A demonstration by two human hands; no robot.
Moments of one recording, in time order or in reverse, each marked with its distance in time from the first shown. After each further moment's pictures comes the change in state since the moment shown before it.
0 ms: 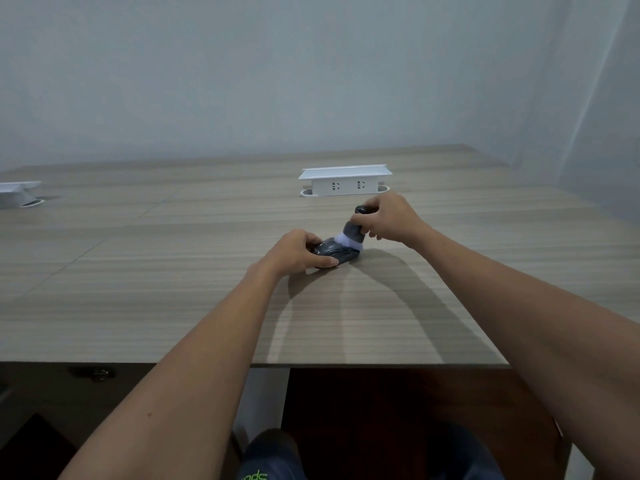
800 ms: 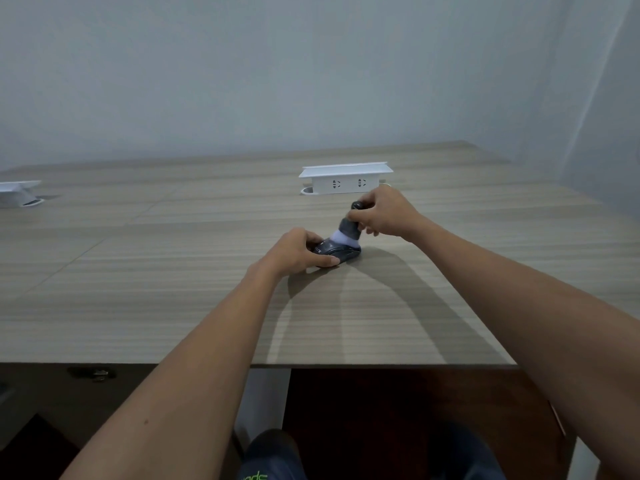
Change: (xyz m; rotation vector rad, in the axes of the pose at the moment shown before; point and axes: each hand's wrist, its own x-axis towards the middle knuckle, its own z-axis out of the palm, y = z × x) left_hand 0.000 -0.002 -0.001 0.013 -0.008 0.021; right_hand 0.005 -0.008 0.000 -0.017 -0.048 -0.043
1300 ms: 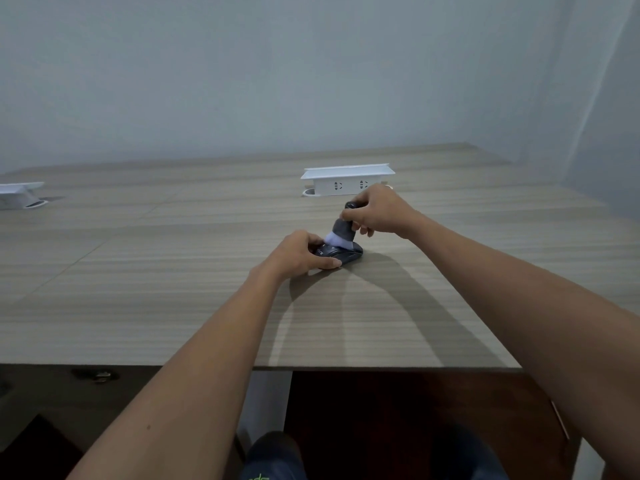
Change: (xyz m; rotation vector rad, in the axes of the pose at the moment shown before) left_hand -0.002 -0.002 0.003 -0.009 0.003 0.009; right_hand 0.004 -0.013 0.003 0.019 -0.052 0.008
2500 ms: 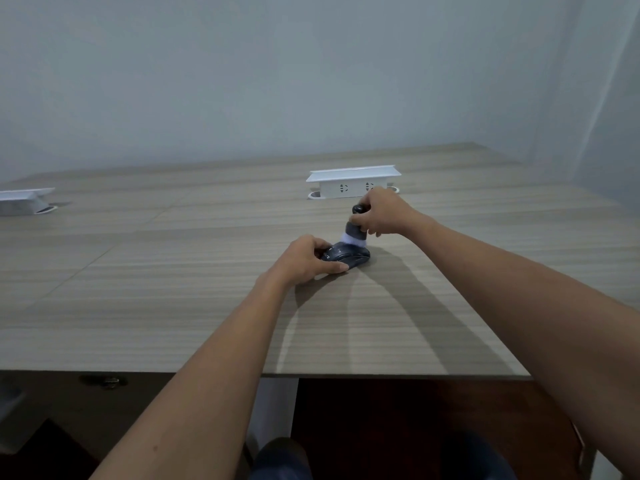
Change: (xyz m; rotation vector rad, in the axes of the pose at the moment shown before) left_hand -0.004 0.000 -0.001 -0.021 0.007 -0.017; right_hand 0.023 0.006 0.003 -0.163 -0.021 0.029
